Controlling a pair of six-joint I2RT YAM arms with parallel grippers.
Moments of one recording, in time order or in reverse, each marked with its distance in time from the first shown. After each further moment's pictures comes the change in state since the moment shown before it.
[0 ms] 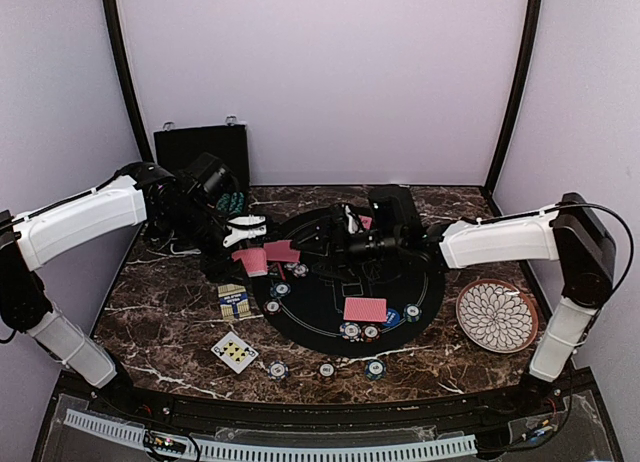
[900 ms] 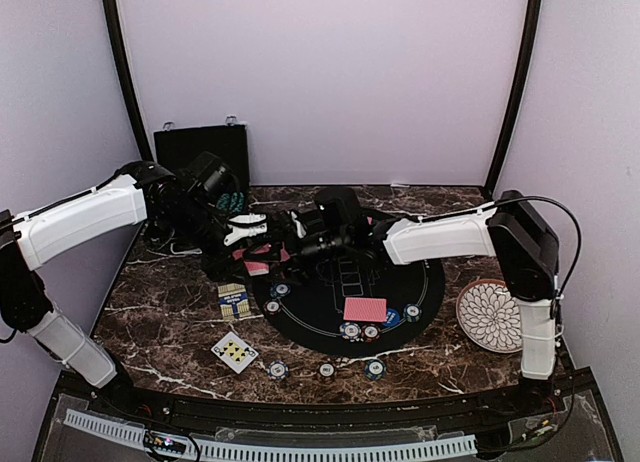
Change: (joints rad) left arm 0.002 0.003 0.009 0.001 0.011 -0.018; right arm 0.097 0.315 0.356 -0.011 -0.165 -0.001
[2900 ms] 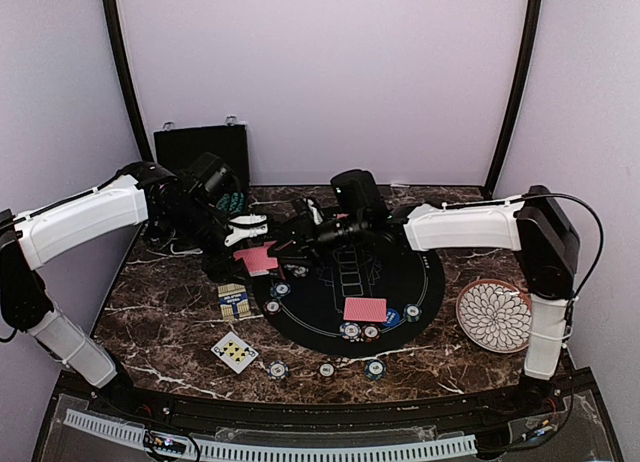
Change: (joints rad) left arm -0.001 0.005 -0.003 0.005 -0.001 0.000; right arm -0.055 -0.102 -0.019 -0.134 -0.014 -0.028
